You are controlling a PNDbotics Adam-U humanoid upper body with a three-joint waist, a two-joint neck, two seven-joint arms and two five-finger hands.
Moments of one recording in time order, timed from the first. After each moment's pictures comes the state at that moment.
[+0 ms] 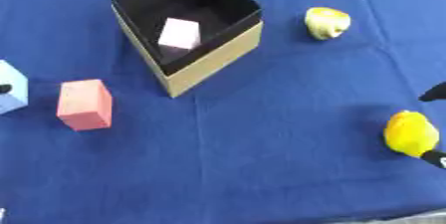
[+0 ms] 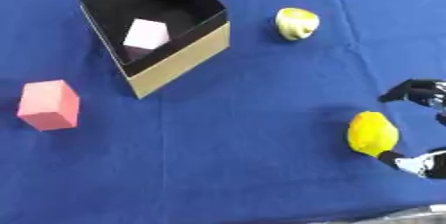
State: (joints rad) left arm 0.03 0.28 0.12 -1.98 0.08 -0.27 0.29; right arm 0.01 -1.13 0.12 -1.99 0.41 -0.02 0.17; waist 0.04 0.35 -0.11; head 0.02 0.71
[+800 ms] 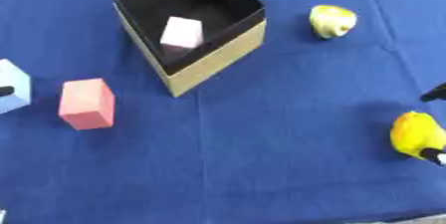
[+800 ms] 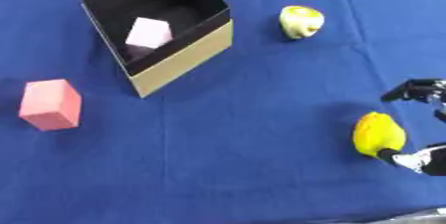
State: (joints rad) left arm 0.03 0.28 0.12 -1.98 0.08 -0.27 0.29; right arm -0.01 -1.13 0.13 -1.99 0.38 0.10 0.25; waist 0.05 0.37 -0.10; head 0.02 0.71
